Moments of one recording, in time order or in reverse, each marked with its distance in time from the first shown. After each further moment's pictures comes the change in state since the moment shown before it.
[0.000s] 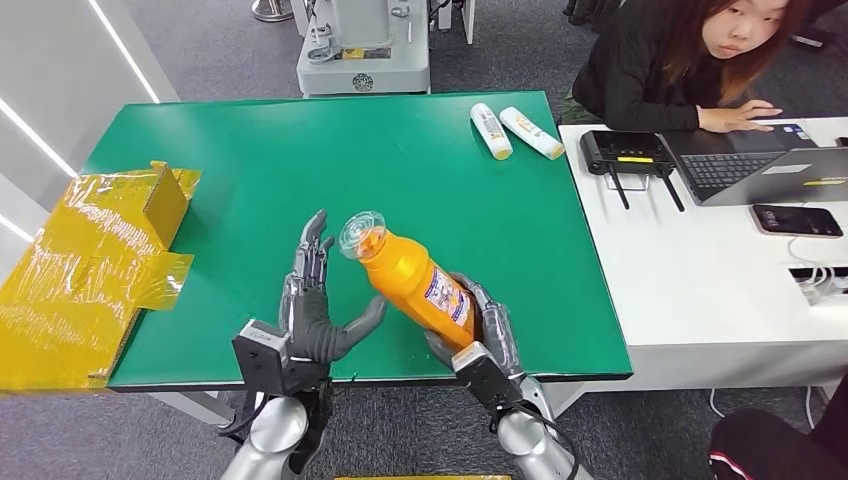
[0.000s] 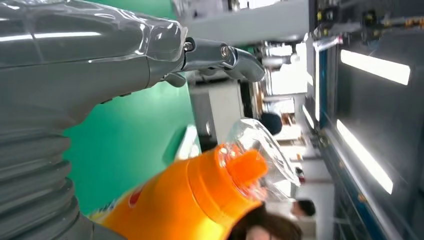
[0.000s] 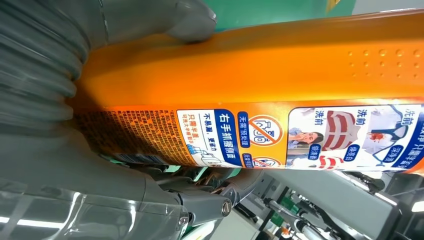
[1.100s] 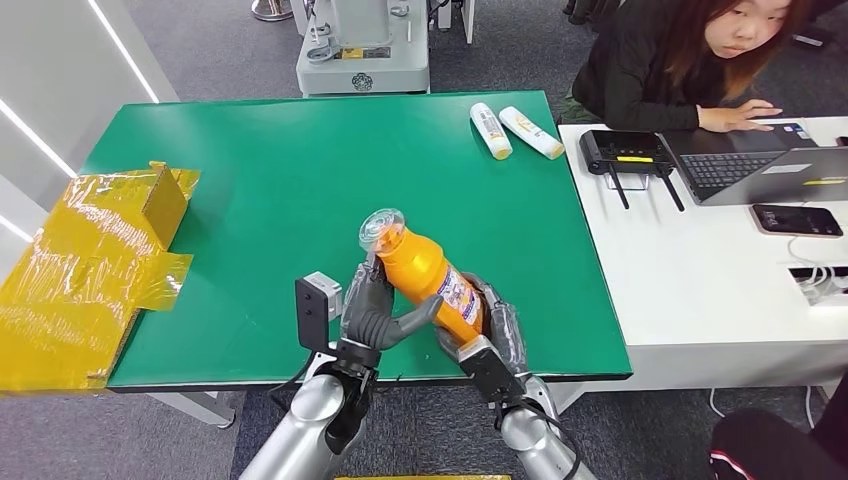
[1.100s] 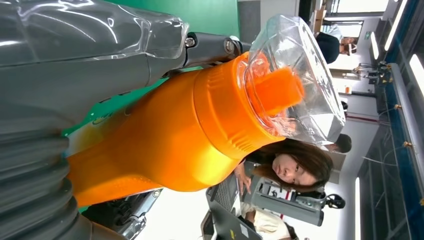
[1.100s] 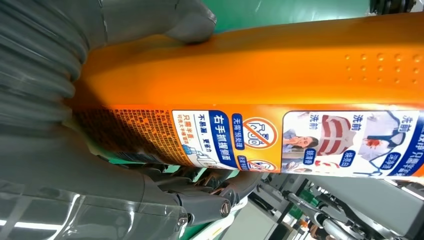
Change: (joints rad) left arm -0.119 -0.100 -0.036 0.237 0.194 -0.229 0.104; right arm -0.010 0.009 -0.043 0.062 0.021 -0.029 0.009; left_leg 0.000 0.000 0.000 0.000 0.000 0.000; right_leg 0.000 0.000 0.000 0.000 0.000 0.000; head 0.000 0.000
